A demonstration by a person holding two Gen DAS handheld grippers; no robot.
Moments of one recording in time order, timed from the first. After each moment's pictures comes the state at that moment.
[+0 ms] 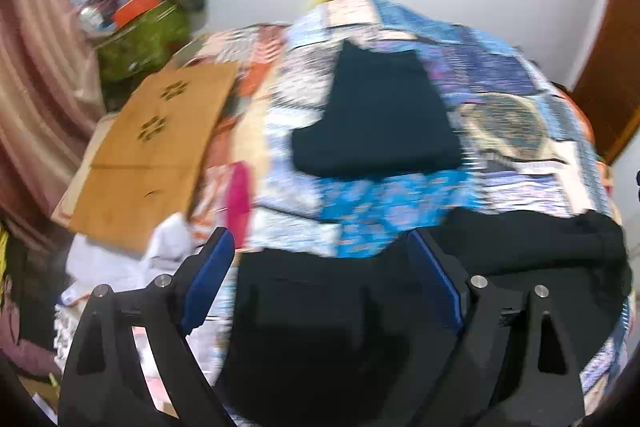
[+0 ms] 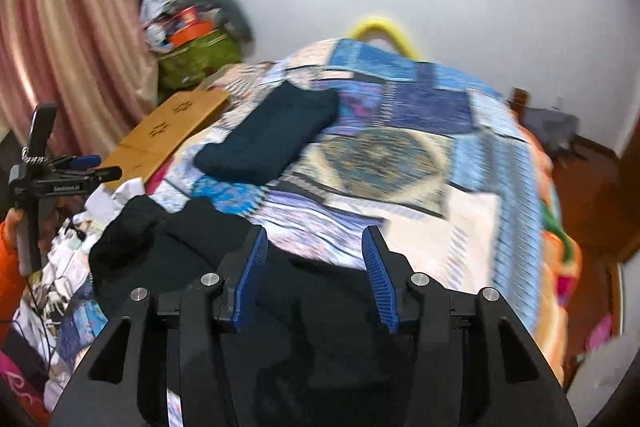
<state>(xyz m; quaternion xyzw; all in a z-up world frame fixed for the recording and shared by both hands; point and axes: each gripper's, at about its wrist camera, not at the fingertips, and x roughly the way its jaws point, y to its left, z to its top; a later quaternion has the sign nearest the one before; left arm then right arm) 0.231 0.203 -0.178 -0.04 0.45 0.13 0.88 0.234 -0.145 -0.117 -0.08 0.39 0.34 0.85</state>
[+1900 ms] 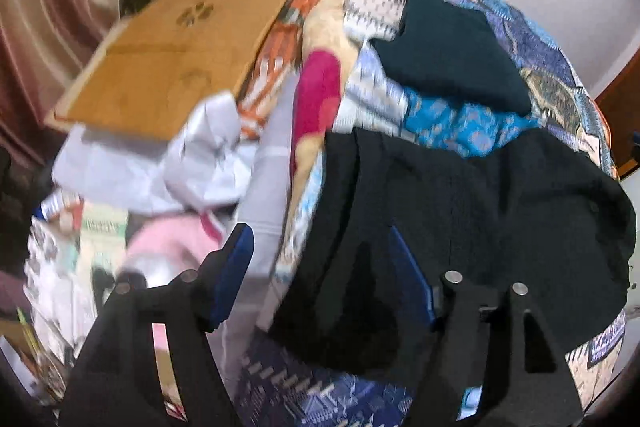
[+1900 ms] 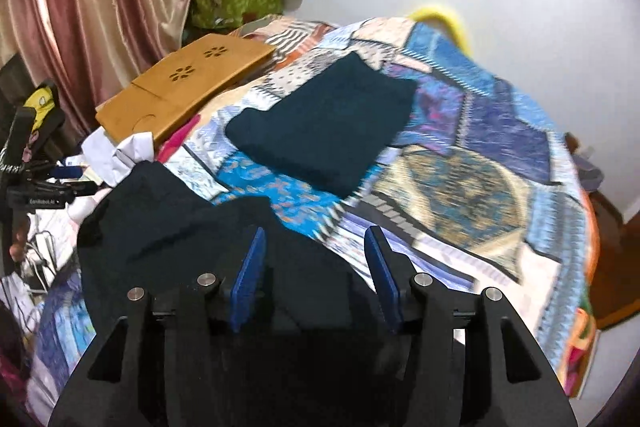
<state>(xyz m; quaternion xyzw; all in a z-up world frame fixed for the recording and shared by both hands) 0.153 0.286 -0.255 -0.15 0.53 0.14 0.83 0.225 -0.052 -0.124 -0.19 0.40 0.35 0.83</state>
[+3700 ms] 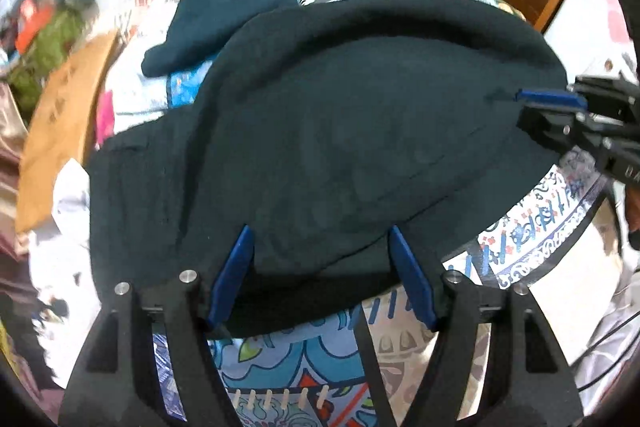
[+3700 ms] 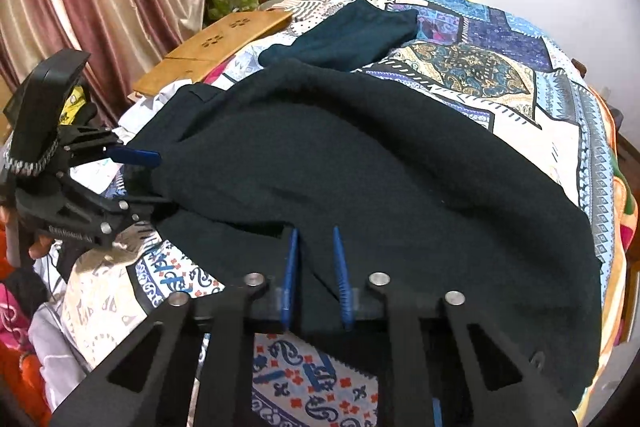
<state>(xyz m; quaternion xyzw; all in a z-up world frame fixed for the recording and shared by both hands) 0.147 0.050 -0.248 0.04 0.55 -0.05 0.84 0.139 -0.130 -0.187 -0.11 0.45 0.39 0.80</state>
